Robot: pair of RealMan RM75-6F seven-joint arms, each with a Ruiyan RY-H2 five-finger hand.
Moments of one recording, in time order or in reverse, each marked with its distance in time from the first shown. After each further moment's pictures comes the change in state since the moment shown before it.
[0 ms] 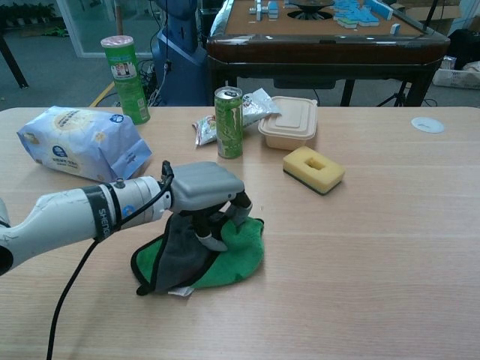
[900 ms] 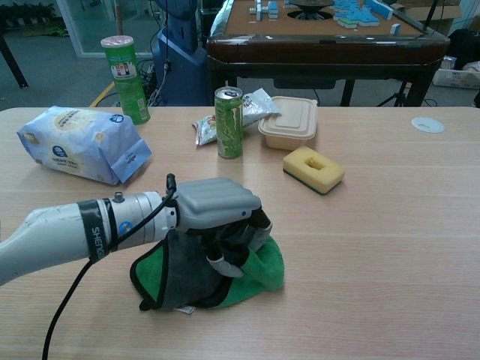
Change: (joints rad) left arm 0.006 0.037 0.035 -0.160 0.083 0.046 -0.113; right arm 0.005 0.001 -0.003 -0.001 -0.005 -0.006 -0.002
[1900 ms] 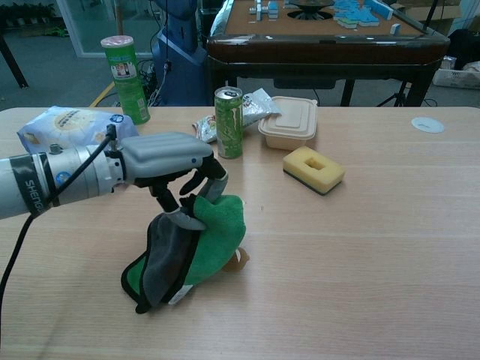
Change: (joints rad) left arm 0.063 0.188 -0.034 -0.077 0.049 0.071 -0.066; right arm 0.015 0.000 0.006 -0.007 0.000 -0.015 -0.010
